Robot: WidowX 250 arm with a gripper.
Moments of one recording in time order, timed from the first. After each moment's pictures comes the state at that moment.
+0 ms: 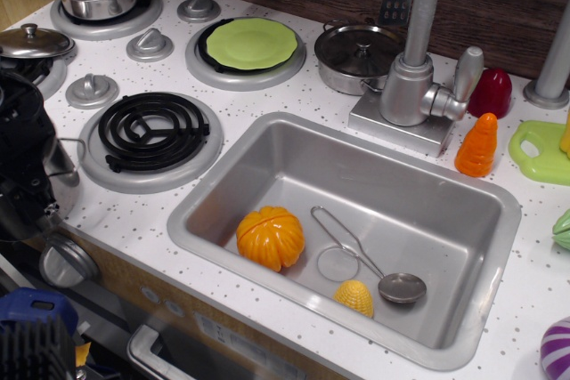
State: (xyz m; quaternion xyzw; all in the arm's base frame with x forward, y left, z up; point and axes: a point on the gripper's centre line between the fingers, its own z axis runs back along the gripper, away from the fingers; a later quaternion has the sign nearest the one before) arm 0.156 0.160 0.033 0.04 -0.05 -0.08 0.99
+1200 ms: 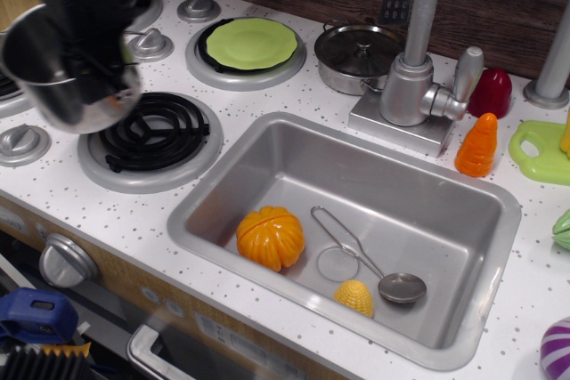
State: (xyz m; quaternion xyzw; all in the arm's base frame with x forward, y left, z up) arm 0.240 0.135 0.092 0.11 -0.05 -0.15 0.98
